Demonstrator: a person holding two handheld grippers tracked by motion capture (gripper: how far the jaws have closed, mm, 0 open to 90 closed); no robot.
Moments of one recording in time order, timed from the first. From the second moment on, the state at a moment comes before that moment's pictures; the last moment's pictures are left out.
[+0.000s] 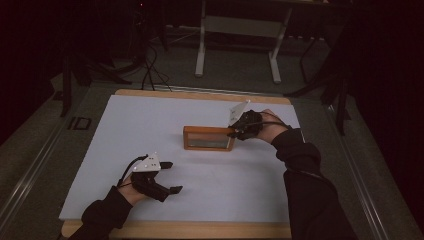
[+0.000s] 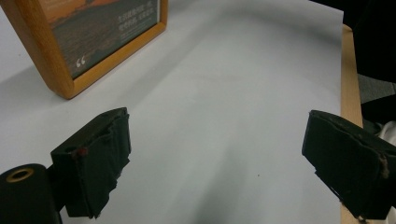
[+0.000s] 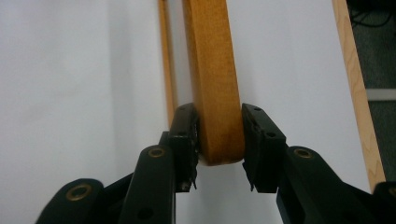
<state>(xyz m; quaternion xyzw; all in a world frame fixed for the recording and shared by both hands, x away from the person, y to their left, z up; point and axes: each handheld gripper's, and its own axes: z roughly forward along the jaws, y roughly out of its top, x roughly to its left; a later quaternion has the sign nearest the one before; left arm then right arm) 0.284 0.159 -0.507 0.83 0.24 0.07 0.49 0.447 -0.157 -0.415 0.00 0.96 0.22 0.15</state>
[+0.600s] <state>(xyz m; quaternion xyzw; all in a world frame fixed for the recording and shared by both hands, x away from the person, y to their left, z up) 0.284 0.159 -0.510 0.84 0.24 0.07 0.49 0.480 -0.150 -0.415 0.03 0.97 0.22 0.13</state>
